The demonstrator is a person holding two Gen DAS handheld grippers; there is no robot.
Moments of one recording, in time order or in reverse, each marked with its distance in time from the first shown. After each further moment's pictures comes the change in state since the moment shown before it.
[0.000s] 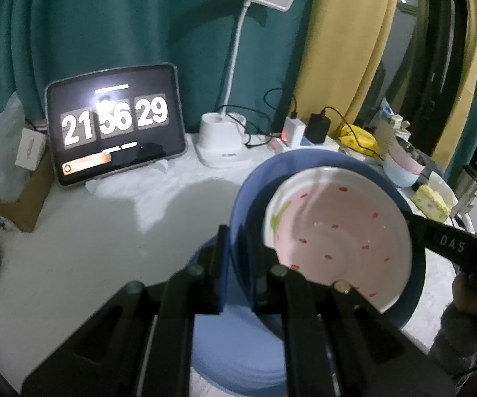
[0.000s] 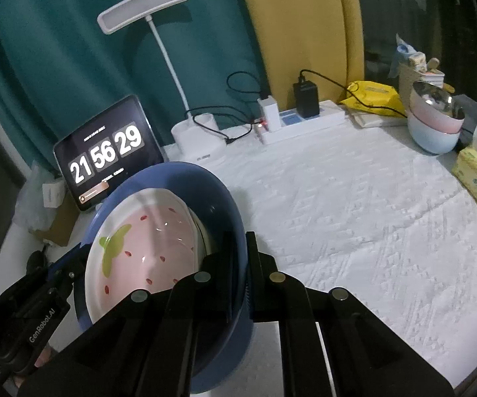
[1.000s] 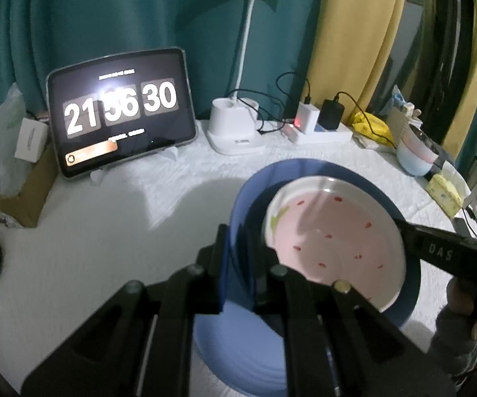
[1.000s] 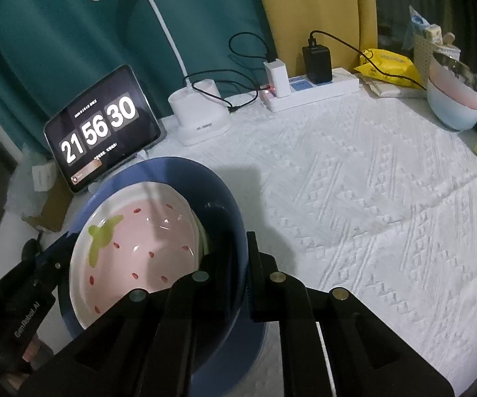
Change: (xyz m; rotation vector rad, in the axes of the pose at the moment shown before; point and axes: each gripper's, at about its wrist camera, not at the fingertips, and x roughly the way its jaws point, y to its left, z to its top) left arm 0.017 0.010 -0.004 0.018 0.047 0.033; right arm 0.038 0.000 -0.010 0.010 0.100 0.012
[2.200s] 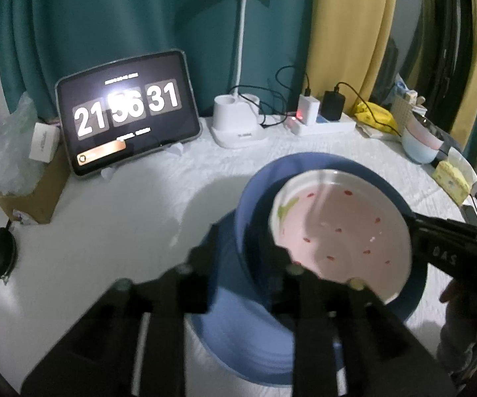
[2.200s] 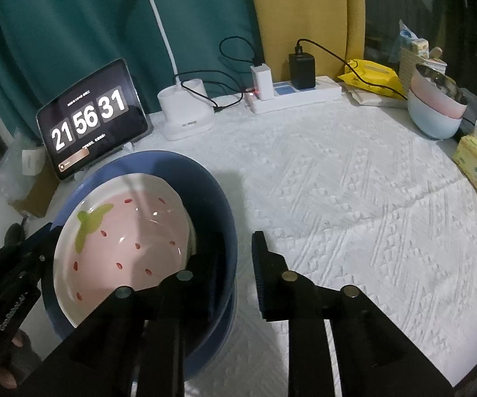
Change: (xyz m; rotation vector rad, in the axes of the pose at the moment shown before) left arm -0.013 -0.015 -0.010 0.037 0.005 0.069; right arm -0.014 -0.007 -0.014 -0.051 -0.026 -0.079
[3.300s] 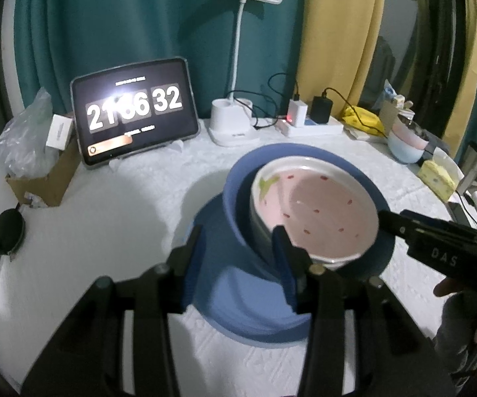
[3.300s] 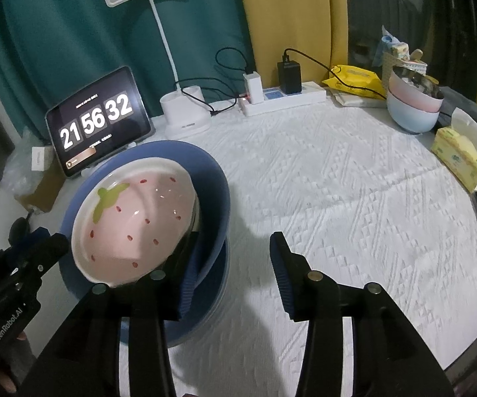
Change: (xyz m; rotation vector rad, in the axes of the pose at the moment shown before) left arm -0.042 -0.008 -0.027 -0.018 -0.035 -0.013; right arm -0.042 0.000 -0.027 0.001 -0.042 -0.012
